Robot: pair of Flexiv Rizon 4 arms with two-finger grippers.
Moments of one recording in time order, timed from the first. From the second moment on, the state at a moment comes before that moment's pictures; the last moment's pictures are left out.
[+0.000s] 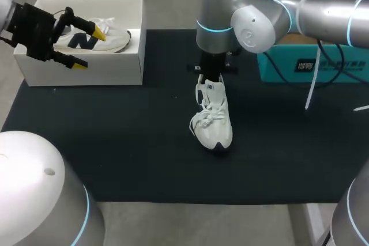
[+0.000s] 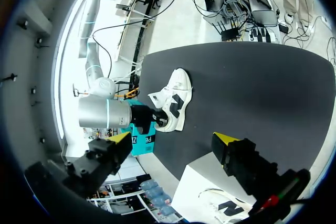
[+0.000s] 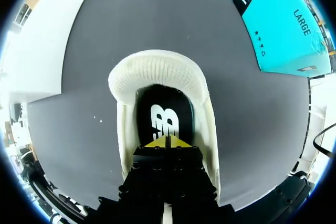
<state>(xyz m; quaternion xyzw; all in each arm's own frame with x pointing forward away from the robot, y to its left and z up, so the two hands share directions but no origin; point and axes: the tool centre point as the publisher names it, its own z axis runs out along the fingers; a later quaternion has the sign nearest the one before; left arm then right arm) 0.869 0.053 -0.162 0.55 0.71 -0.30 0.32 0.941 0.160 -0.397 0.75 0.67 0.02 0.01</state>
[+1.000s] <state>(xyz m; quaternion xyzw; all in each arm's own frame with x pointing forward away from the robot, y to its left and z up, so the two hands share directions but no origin) 0.869 0.053 -0.162 0.55 0.71 -0.30 0.32 0.930 0.159 -0.347 0.75 0.66 -0.05 -0.07</state>
